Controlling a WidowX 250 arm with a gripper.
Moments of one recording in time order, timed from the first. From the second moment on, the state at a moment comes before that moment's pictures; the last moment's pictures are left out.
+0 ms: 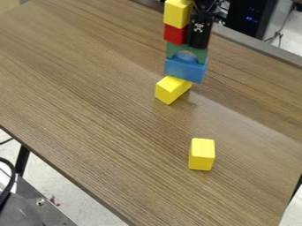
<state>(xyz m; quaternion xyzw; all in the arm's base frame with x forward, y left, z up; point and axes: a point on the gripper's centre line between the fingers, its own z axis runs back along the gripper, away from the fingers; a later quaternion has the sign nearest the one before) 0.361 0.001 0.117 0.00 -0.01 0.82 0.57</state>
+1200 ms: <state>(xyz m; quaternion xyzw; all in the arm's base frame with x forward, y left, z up) 0.353 -0.001 0.137 -0.02 -0.01 0.83 0.56</state>
